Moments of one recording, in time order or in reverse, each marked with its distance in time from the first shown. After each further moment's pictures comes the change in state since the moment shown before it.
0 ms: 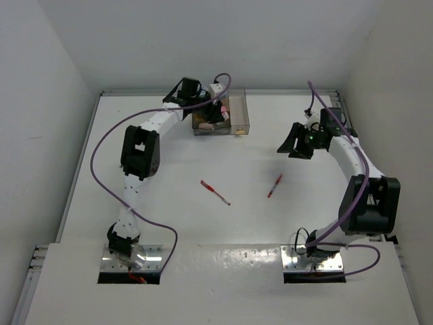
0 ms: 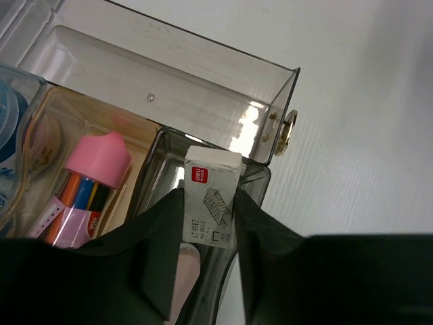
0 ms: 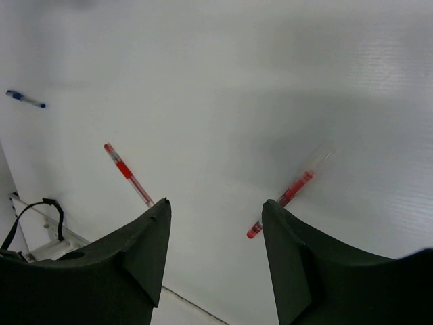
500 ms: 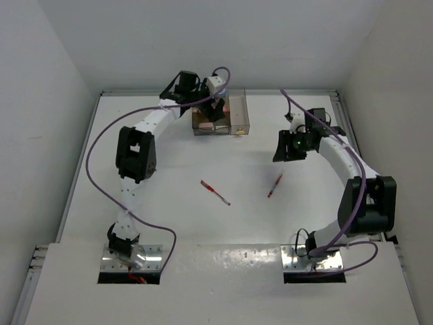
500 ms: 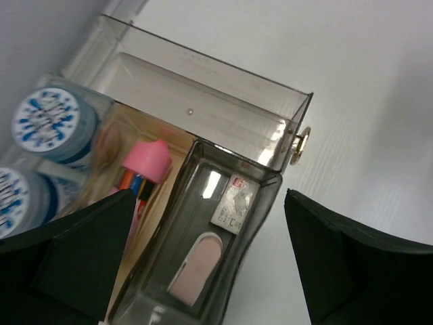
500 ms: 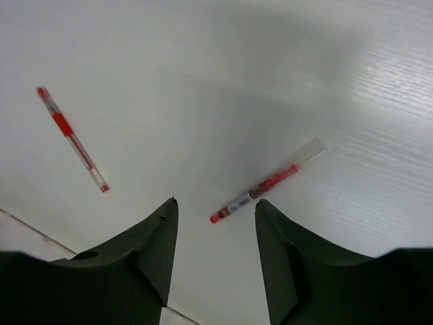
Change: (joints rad) left arm -0.006 -0.060 -0.009 -0.006 -0.090 0.017; right arm 0.122 0.000 0.015 -0.062 0.112 -0.219
